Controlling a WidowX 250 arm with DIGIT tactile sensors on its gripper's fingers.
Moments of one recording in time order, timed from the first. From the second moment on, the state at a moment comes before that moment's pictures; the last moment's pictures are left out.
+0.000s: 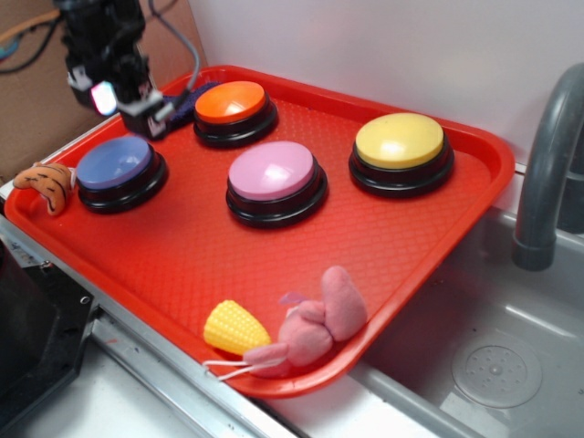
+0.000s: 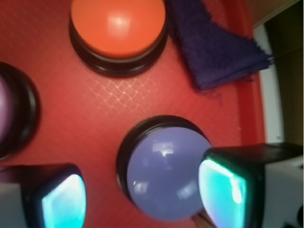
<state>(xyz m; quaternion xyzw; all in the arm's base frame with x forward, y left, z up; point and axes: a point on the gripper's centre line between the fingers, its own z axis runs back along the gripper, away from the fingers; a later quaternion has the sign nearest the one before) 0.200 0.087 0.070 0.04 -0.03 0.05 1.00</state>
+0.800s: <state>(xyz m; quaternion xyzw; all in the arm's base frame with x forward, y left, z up) 0.204 0.121 0.041 0.06 -0.04 0.04 1.00</state>
